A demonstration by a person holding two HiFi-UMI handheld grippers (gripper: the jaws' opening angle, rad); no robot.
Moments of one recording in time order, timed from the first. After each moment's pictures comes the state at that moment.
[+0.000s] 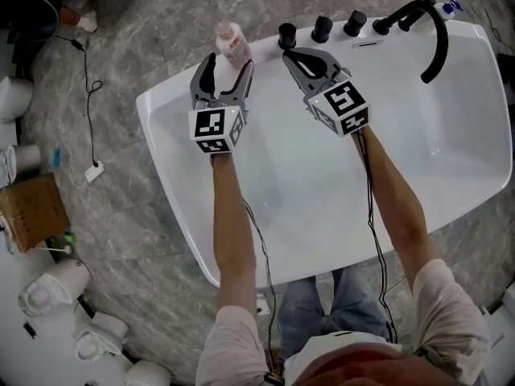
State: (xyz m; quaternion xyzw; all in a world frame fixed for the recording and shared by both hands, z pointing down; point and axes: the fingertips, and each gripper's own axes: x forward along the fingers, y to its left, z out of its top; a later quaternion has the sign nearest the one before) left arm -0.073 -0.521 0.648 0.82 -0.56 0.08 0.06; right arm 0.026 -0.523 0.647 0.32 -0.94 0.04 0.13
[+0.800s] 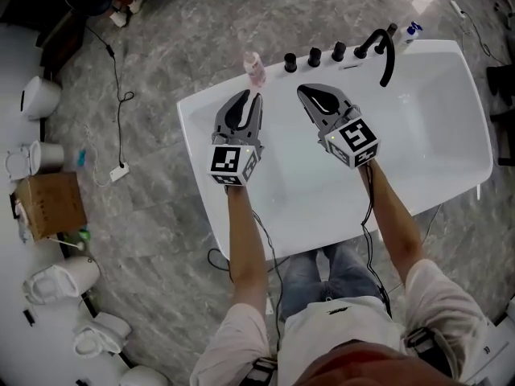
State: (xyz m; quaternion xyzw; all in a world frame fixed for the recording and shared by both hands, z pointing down) left arm -0.030 -0.388 0.437 0.84 -0.53 0.04 0.04; right arm 0.062 -0.398 0.440 0.31 -0.95 0.04 0.07
